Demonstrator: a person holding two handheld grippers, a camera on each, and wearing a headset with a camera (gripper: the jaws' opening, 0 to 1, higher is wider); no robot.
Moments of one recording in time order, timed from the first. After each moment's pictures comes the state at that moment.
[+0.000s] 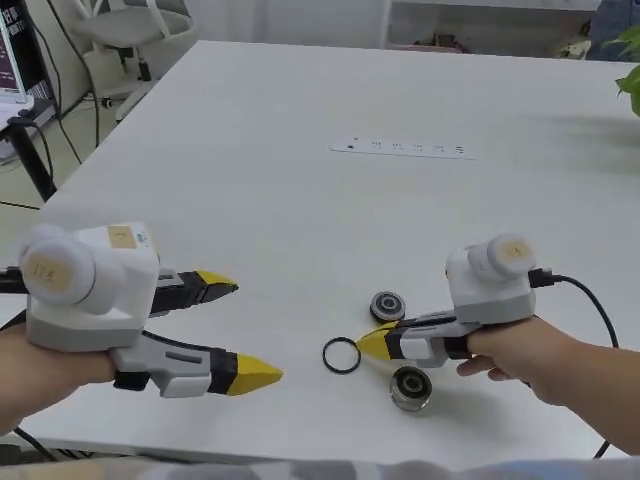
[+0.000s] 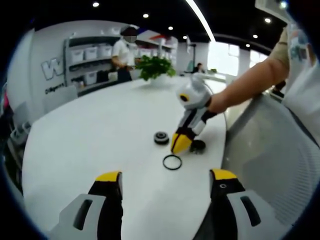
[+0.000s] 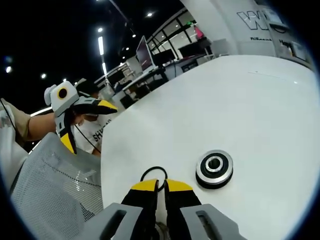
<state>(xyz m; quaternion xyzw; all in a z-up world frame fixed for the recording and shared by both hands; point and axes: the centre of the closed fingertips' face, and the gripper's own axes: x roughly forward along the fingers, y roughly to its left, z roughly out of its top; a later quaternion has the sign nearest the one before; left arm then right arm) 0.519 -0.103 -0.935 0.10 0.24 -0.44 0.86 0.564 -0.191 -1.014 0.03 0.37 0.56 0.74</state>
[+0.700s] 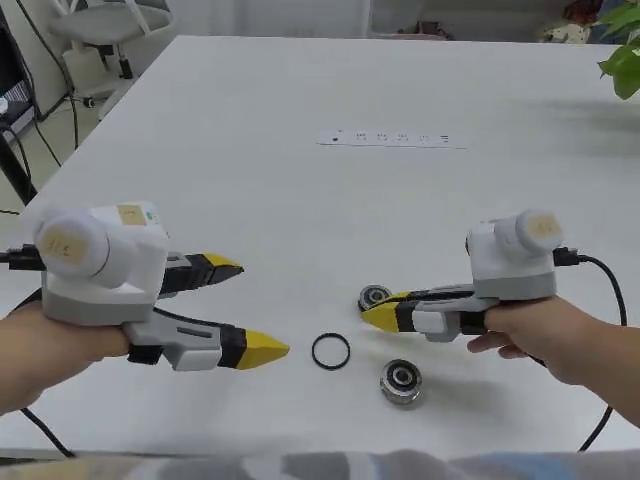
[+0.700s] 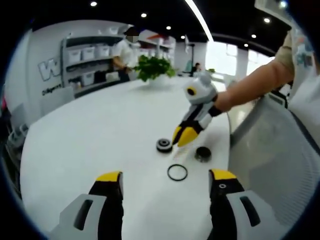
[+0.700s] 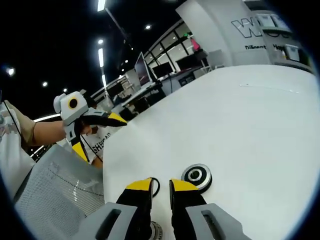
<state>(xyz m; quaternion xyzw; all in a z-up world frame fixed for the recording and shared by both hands) 0.549 -0.121 -0.931 0.10 0.24 -0.45 0.85 0.584 -0.215 -0.983 0.06 0.32 0.56 0.76</state>
